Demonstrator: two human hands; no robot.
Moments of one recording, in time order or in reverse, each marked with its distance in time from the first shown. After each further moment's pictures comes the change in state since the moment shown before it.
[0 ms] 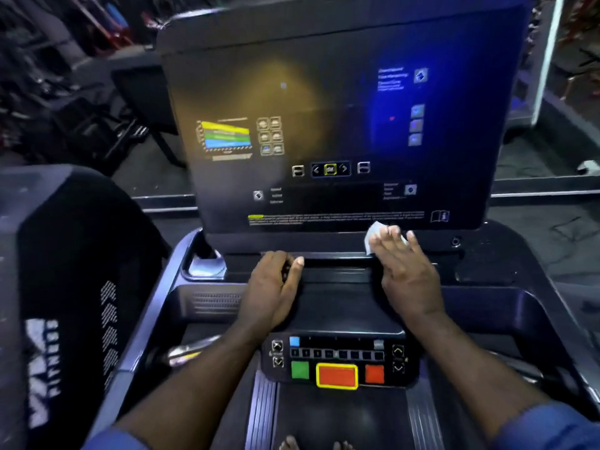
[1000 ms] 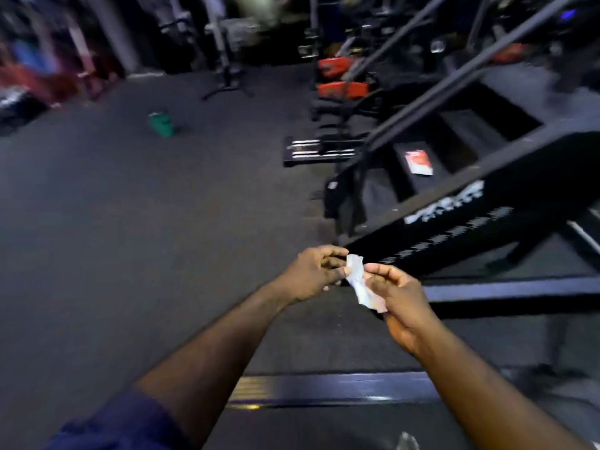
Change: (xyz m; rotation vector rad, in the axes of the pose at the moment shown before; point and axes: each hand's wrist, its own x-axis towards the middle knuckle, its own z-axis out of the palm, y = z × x) left_hand -0.705 -0.014 -0.308 -0.459 0.705 -0.956; right_hand -0.270 -0.632 -0.245 1.556 -1.684 0.280
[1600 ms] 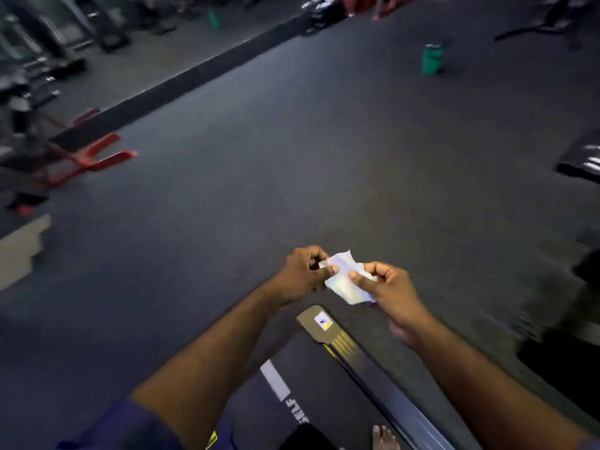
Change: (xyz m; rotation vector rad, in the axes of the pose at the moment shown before) left_hand -0.267 -0.154 -0.261 -0.076 0.915 -0.465; right_hand 0.007 0.143 0.387 -0.483 -0.924 0.232
